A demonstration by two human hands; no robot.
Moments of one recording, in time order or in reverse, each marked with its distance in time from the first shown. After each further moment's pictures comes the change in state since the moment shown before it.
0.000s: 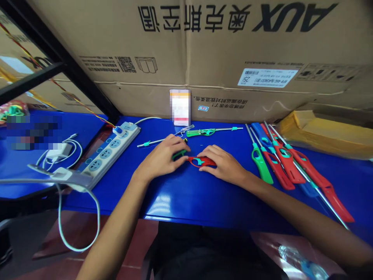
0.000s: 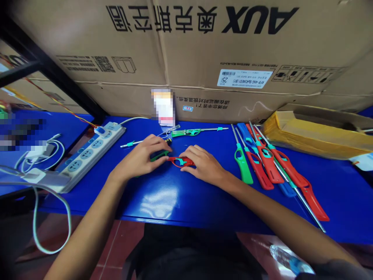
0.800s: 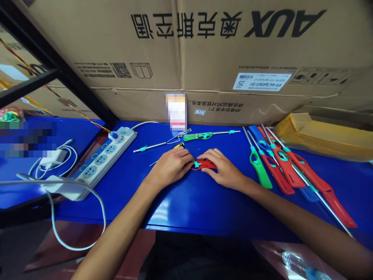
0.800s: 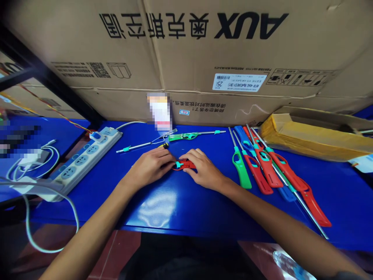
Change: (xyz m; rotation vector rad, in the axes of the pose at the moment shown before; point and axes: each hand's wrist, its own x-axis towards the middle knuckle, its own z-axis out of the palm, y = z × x) left_hand 0.012 0.009 0.033 0.204 -0.020 0.119; right_hand -0.009 0.011 0.006 0.115 0.073 0.044
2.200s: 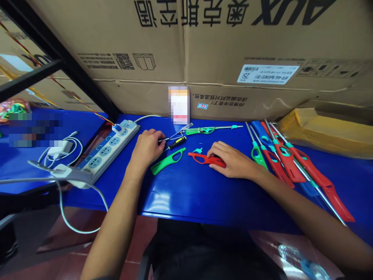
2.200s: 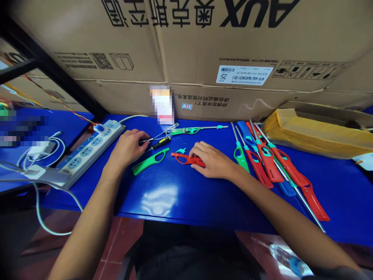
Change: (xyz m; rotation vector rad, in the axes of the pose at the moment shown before) left_hand -0.026 -0.054 -0.026 0.182 0.017 -0.659; right_hand -0.001 0.000 -0.039 -0.156 -0.210 -0.081
